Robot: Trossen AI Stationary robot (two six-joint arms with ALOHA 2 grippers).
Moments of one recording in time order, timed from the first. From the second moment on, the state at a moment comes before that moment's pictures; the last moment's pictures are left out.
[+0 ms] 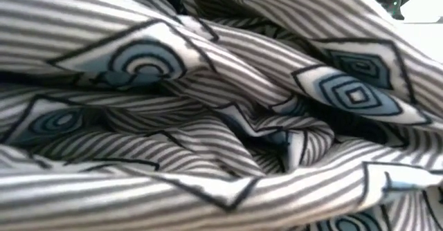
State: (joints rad) left arm 0.00 0.09 0.06 -0.14 0.03 -0.05; right arm -0.60 1.10 0.70 -0.74 0.26 1.13
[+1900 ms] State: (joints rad) left arm 0.00 0.09 0.06 -0.14 0.03 -0.05; right arm -0.28 1.07 0.79 -0.73 0.24 1.07
